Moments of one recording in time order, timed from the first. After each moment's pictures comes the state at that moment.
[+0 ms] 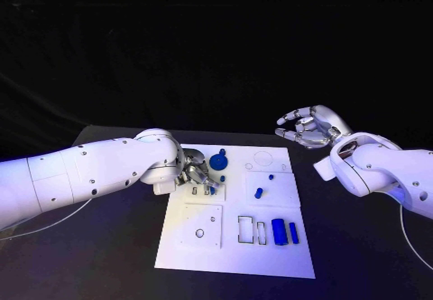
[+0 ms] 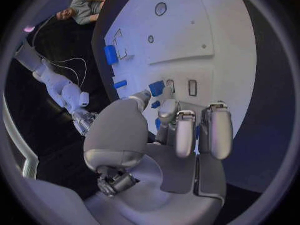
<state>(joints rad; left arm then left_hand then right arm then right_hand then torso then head) 1.40 -0.65 -0.17 1.43 -0.89 0.19 -0.53 1.14 -0.10 0.33 0.29 0.05 0.85 0.07 0.68 0.62 1.28 0.00 1.22 1.10 1.47 -0.05 1.57 1.31 0.07 1.46 0.03 1.45 1.30 1.36 -0.93 -0.14 1.56 -0.70 -0.55 0.16 1.29 -0.20 0.38 0.18 0.29 0.82 0.17 0.31 0.42 1.35 0.08 1.33 1.30 1.47 0.01 1.51 1.31 0.05 1.42 0.11 1.34 1.31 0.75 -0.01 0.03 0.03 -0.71</state>
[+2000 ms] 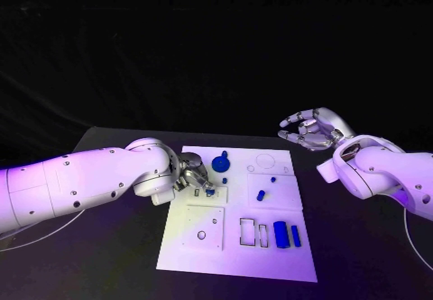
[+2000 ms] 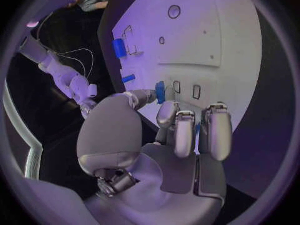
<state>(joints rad) 1.38 -0.74 -0.16 1.56 -0.86 0.03 -0.51 1.15 -0.21 0.73 0.21 0.33 0.87 0.07 0.69 0.74 1.35 -0.02 1.24 1.15 1.47 -0.07 1.57 1.31 0.07 1.47 0.03 1.47 1.31 1.36 -0.93 -0.14 1.55 -0.71 -0.55 0.16 1.29 -0.20 0.38 0.18 0.30 0.82 0.17 0.31 0.42 1.35 0.08 1.33 1.30 1.47 0.01 1.51 1.31 0.05 1.42 0.11 1.34 1.31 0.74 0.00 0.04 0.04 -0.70</state>
